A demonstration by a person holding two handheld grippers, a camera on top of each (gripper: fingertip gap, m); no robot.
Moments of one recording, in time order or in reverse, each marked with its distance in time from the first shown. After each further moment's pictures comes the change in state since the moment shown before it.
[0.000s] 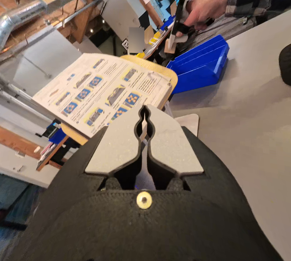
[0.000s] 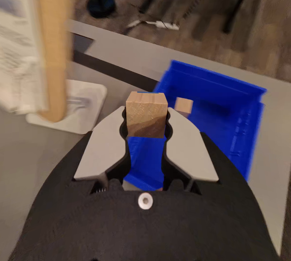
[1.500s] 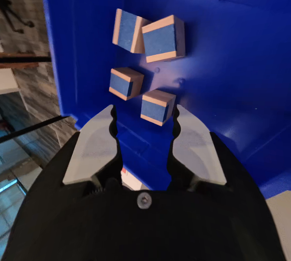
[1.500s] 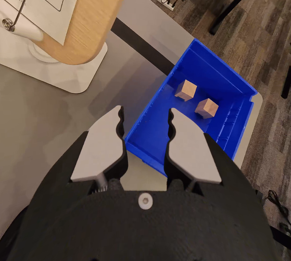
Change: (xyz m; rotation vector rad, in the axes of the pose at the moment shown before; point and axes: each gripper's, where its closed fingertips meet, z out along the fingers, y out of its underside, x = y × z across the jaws) left arm -0.149 0.387 0.026 -1.081 0.442 0.179; right arm -0.047 0.054 -0.009 -0.159 0.135 -0.325
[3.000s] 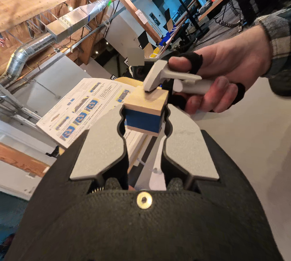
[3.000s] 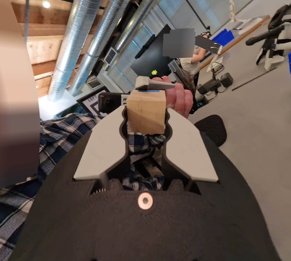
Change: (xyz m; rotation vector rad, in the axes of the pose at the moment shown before) left arm 0.204 -0.249 -0.331 1.153 -0.509 -0.078; right arm -0.321 -0.138 -0.120 0.498 -1.679 0.411
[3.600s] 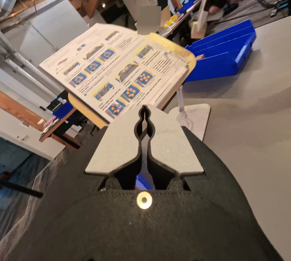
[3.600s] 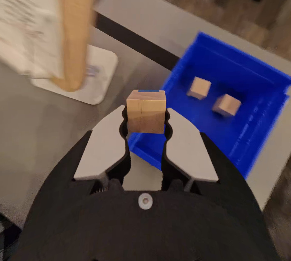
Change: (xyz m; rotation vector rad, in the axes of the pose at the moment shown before) left arm -0.053 0.077 -0.022 -0.200 -0.086 -0.190; right arm 0.063 -0.089 -0.370 -0.369 1.509 -0.164
